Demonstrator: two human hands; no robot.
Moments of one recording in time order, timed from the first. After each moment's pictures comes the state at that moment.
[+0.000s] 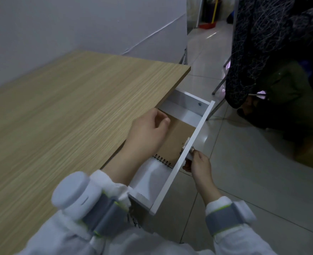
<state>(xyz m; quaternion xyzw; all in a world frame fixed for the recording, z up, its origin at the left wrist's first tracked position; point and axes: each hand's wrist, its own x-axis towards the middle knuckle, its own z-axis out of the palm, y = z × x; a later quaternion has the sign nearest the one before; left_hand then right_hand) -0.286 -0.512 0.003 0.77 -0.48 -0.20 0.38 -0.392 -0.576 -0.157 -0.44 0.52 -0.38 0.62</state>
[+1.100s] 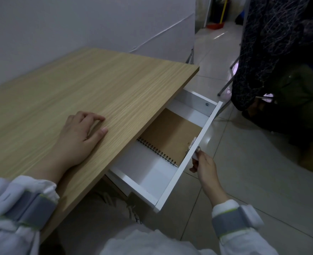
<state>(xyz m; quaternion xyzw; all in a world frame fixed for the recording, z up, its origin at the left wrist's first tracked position) -0.150 -0.434 -0.005 0.83 -0.54 0.00 0.18 -0.398 -0.575 -0.165 -0.49 0.48 -0.37 0.63</state>
